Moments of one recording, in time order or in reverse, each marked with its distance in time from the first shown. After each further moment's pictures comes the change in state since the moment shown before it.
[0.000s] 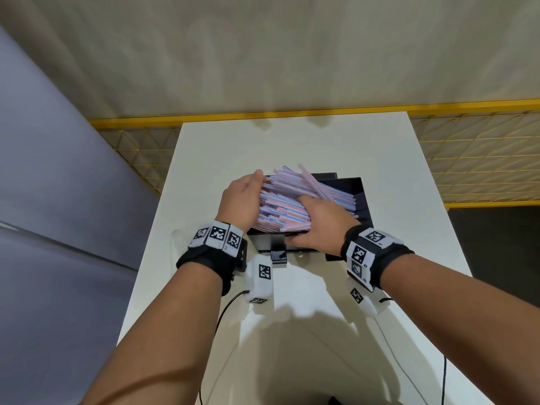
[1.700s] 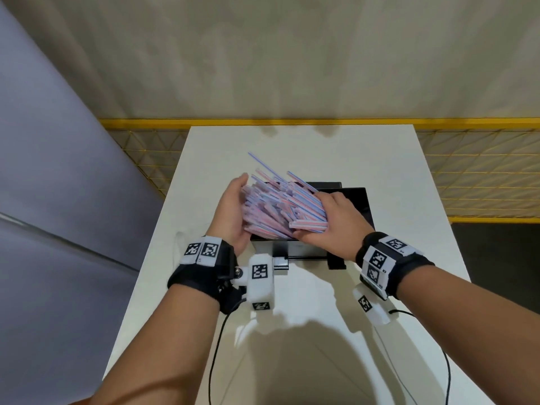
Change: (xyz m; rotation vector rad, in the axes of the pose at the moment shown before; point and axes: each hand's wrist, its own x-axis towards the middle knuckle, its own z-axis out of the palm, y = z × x) left_hand -0.025 0.018 -0.015 -0.746 -0.187 -0.360; right_hand 0.002 0.021 -0.005 0.042 0.170 0.035
